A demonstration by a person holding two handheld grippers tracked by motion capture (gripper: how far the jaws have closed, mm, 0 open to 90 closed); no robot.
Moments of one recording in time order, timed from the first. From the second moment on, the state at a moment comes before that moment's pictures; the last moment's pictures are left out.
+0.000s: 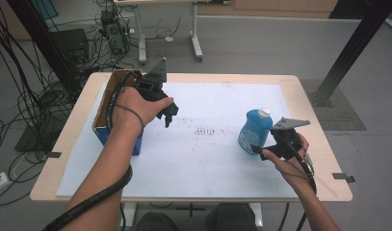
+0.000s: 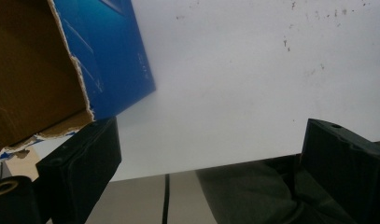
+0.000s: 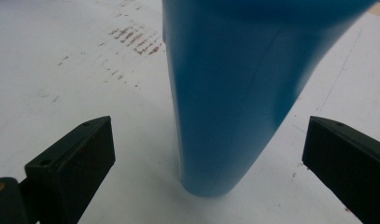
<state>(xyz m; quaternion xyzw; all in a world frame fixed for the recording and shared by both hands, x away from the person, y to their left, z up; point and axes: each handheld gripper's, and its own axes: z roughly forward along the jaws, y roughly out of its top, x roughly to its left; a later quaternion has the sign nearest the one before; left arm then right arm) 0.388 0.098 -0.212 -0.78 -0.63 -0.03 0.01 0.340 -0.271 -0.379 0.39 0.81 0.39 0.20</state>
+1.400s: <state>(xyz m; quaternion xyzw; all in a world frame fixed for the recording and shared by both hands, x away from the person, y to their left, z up) 0.387 0.097 -0.215 -0.78 -0.63 -0.03 0.01 0.353 -0.260 -0.390 0.41 0.77 0.43 0.24</state>
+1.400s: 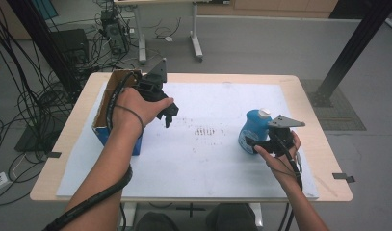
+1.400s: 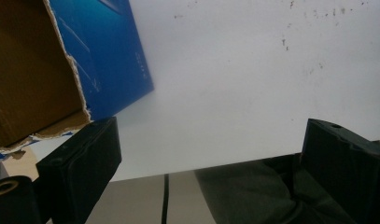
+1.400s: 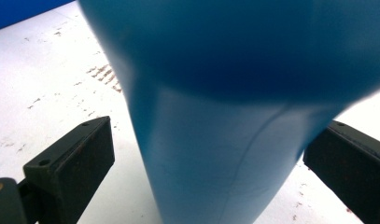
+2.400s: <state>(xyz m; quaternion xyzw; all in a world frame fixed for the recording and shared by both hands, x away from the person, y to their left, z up) 0.388 0.094 -0.213 -0.78 -0.62 -0.03 0.01 0.352 -0.261 -0.388 0.41 0.77 0.43 0.25</state>
